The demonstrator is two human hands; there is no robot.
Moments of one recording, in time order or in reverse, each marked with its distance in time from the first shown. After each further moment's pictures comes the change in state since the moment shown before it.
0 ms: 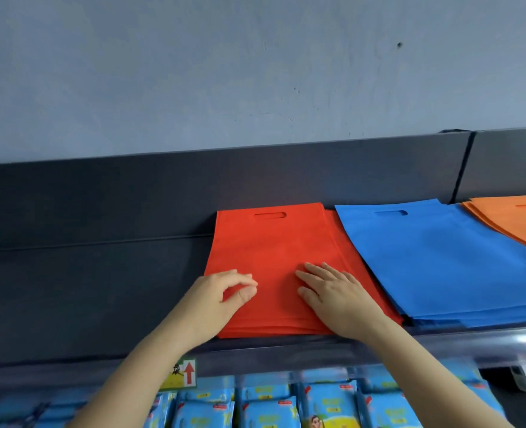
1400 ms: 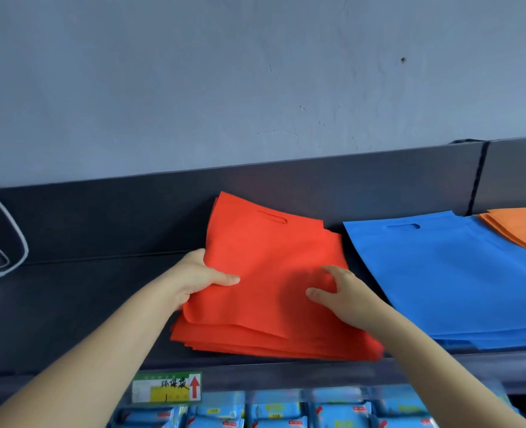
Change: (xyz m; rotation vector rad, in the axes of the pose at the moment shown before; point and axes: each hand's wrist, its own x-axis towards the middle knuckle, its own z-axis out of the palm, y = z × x) left_hand 0.049 0.000 -0.048 -0.462 -0.009 -0.575; right_hand 0.010 0.007 -0.023 0.498 0.020 0.158
